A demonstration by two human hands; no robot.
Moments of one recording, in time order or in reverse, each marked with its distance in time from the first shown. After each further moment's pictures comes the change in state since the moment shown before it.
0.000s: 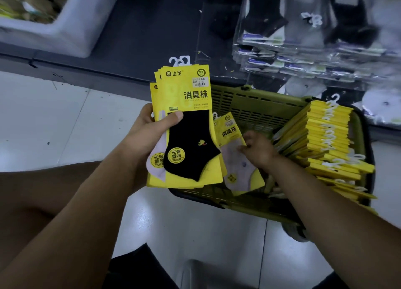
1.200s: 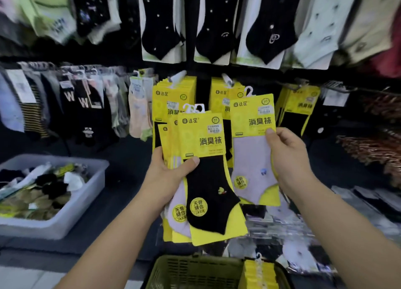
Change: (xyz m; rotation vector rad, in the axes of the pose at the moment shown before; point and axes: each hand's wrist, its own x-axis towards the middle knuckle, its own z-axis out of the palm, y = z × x) left_hand -0.064 0.243 0.172 0.100 -0.223 0.721; right_hand -0.186 -0.252 -0.311 0.603 0.874 -0.718
